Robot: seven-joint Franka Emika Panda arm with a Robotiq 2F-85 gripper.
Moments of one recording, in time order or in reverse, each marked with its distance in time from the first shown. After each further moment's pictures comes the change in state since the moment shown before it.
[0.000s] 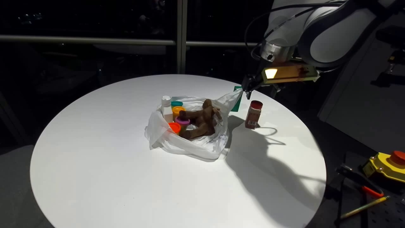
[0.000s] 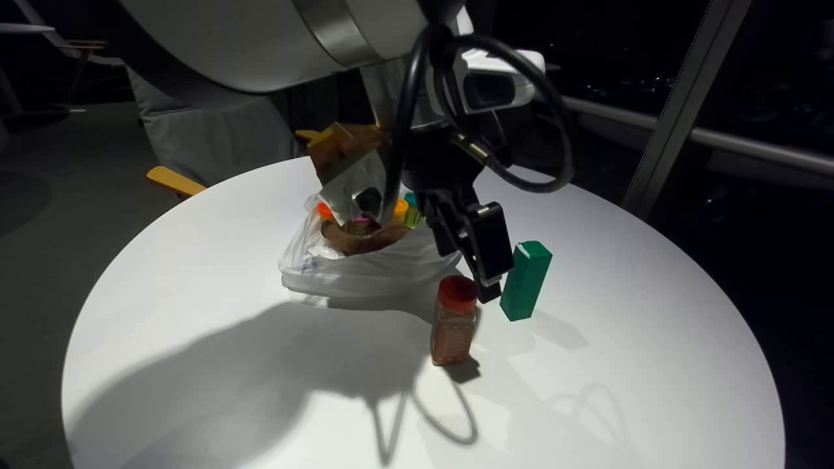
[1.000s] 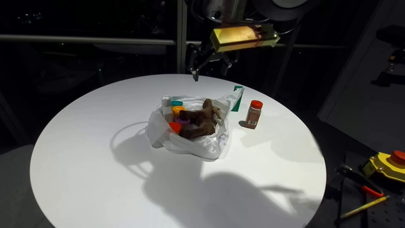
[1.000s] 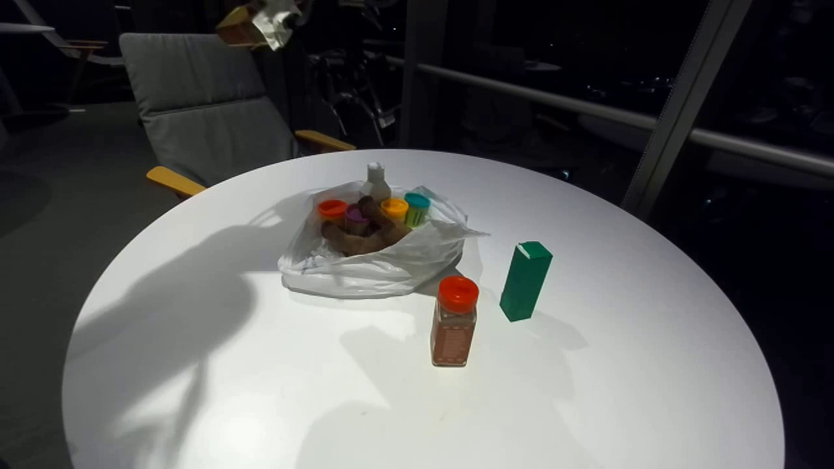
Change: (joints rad) arm 0.014 0.020 0.335 0.289 0.086 -0.222 -0.151
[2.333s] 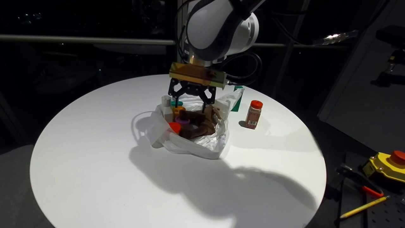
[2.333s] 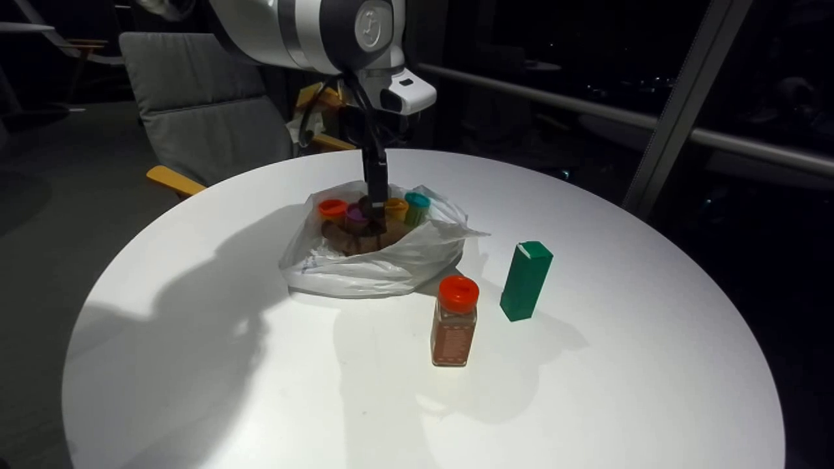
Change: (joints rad) arm 0.048 0.389 -0.090 0.295 0.544 0.021 0.108
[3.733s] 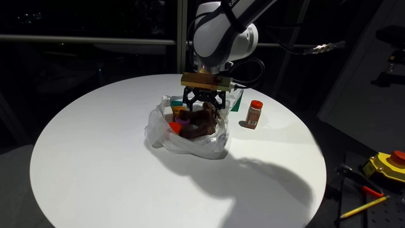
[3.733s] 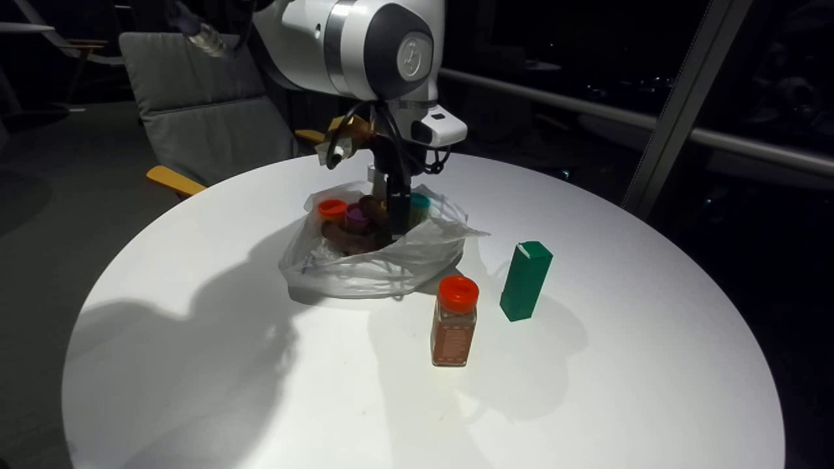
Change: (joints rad) arm -0.074 0.079 -0.002 0.068 -0.001 -0.128 0.013
